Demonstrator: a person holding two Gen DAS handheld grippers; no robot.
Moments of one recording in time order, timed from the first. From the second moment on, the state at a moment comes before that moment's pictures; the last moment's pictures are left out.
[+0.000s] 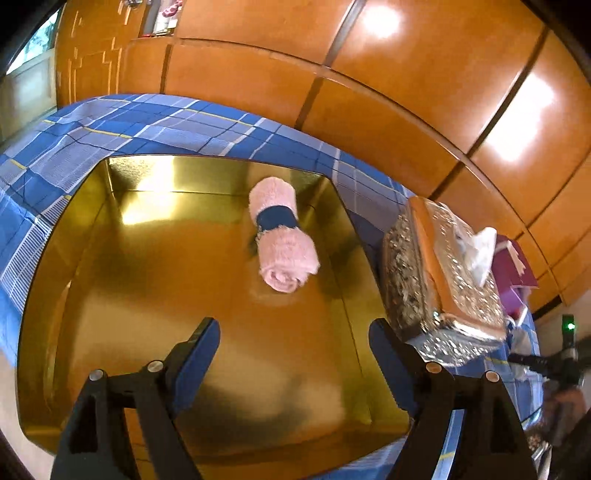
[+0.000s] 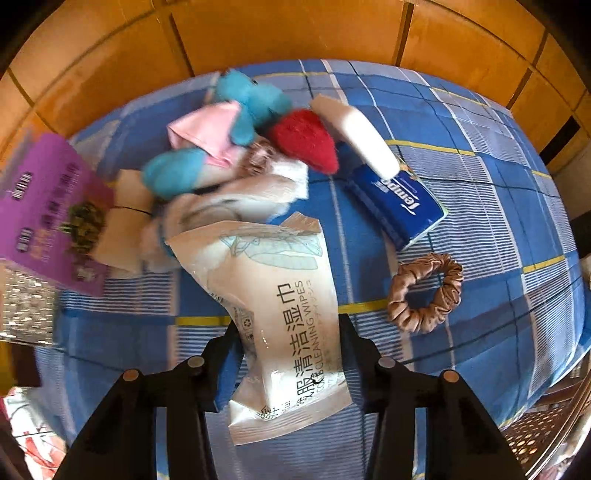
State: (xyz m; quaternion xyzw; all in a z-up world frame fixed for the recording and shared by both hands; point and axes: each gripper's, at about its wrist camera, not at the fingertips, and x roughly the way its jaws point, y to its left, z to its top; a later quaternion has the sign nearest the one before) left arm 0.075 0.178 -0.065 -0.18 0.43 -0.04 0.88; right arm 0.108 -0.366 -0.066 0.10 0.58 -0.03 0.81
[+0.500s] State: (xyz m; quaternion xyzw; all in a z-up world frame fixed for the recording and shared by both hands) left arm 0.059 0.167 -0.055 -0.15 0.43 -0.05 0.89; right arm 0.173 -0.322 0.024 0.10 0.52 -0.02 0.85
